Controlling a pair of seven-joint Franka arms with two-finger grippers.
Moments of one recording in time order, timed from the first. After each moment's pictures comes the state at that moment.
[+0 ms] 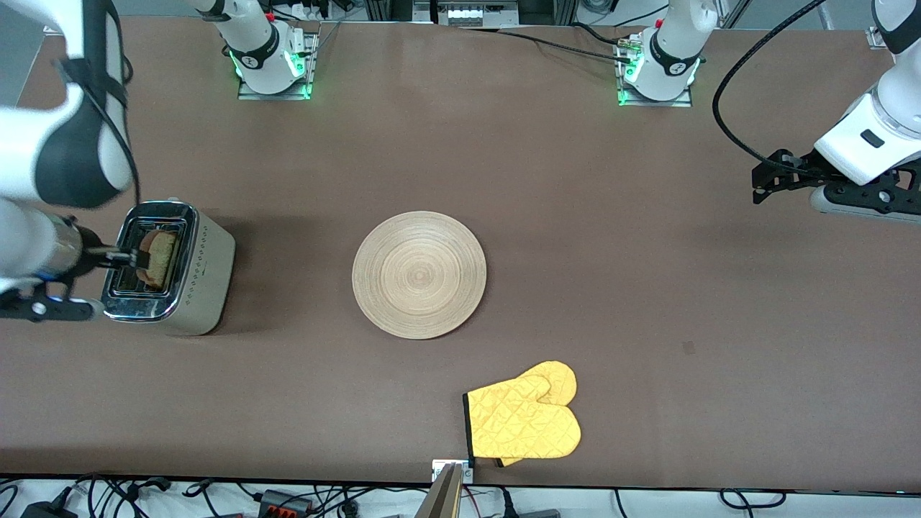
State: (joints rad) left arm -0.05 0.02 -0.03 -1.63 0.04 1.68 0.07; right arm 0.25 0.46 -0.29 -1.18 -0.07 1.47 0.02
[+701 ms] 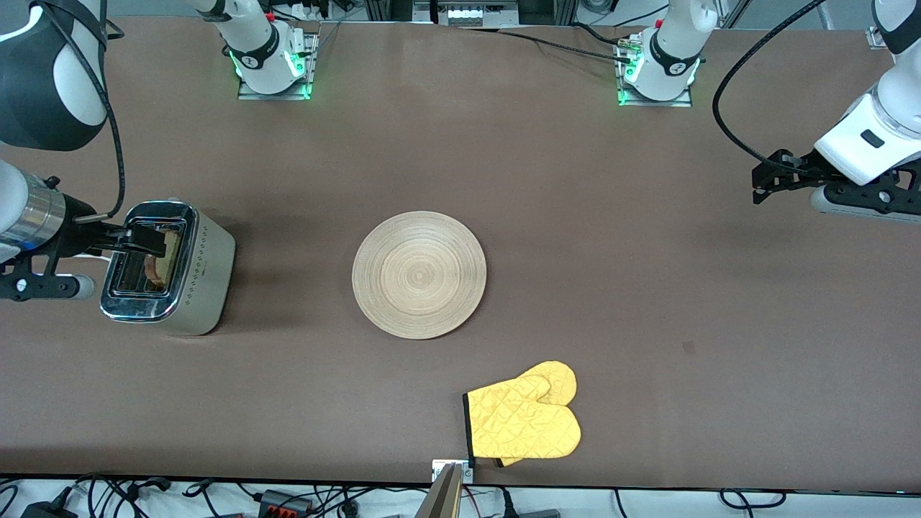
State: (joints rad) left arm -0.05 0.02 -0.03 -1.63 0.04 1.68 0.07; right arm 0.28 0.44 -0.29 -1.13 0.07 1.46 0.02
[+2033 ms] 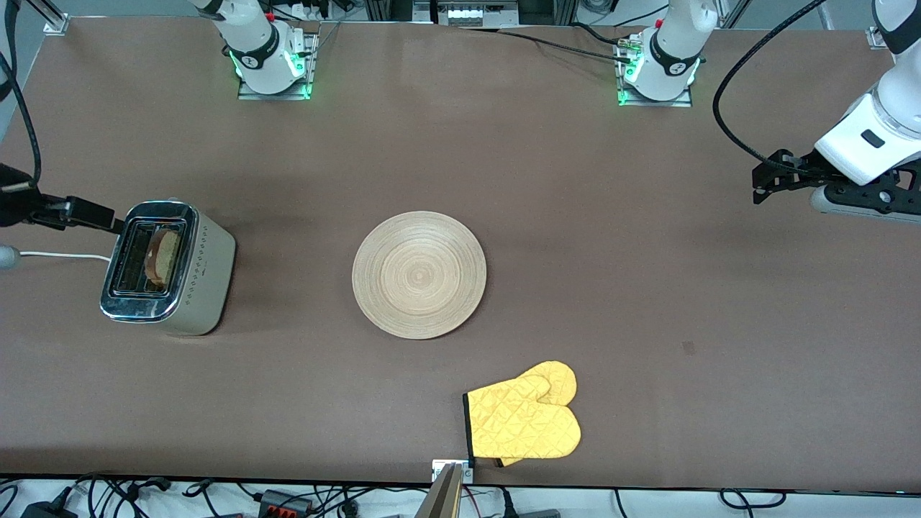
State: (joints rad) left arm -0.05 0.02 -0.03 -1.63 0.04 1.68 0.07; right arm -0.01 0.20 -0.06 -1.44 0.08 1.58 0.02
